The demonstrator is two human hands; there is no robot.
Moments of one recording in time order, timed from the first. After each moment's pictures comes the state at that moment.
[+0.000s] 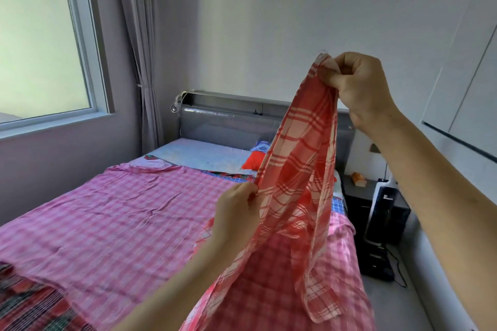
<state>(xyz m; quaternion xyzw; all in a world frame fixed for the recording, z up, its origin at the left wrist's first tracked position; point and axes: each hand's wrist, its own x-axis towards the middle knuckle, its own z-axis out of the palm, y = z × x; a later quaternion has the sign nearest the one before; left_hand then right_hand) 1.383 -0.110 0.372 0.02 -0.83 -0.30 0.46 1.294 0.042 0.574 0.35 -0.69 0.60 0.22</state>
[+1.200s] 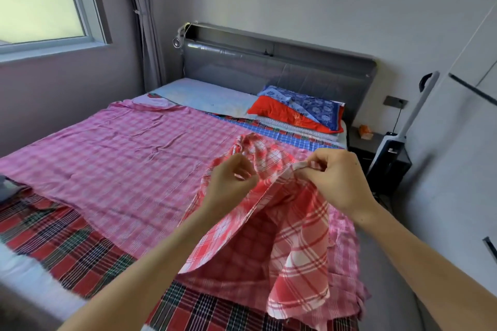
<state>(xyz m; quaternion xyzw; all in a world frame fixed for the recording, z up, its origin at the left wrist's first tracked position) 1.404 -0.123 0.302 0.08 -0.78 -0.56 0.27 1.340 0.060 0.369 0.32 -0.86 0.39 0.12</state>
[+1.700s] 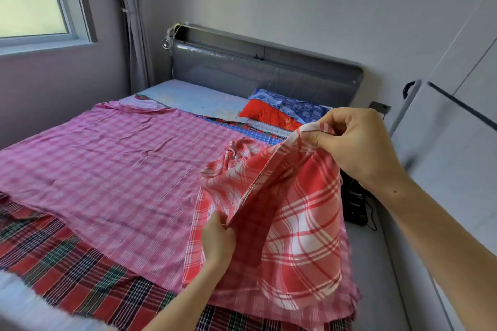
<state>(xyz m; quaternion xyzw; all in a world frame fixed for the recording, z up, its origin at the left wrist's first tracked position) 1.400 -0.131 0.160 0.35 -0.76 -0.50 0.23 1.363 0.027 0.442 0.31 -0.83 0.43 0.15</state>
